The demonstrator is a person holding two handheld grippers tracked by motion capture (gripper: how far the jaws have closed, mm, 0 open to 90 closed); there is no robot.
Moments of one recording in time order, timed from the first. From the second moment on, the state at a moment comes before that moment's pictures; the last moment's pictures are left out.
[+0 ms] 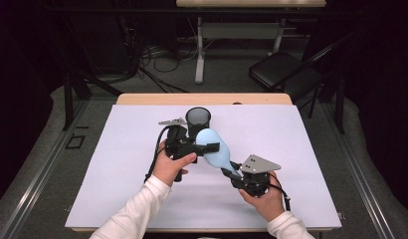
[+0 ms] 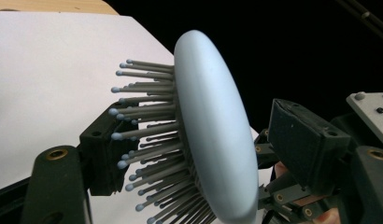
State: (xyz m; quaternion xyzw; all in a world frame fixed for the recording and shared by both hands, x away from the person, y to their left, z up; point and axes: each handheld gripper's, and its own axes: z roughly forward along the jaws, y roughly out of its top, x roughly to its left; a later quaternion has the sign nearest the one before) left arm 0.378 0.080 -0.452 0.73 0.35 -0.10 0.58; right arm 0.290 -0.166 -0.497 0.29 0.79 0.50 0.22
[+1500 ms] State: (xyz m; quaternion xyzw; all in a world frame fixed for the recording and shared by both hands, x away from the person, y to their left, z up) left arm 0.377 0.085 -0.455 0.71 0.38 -0.14 0.58; right arm 0.288 -0.162 -0.500 0.29 0.79 0.50 0.22
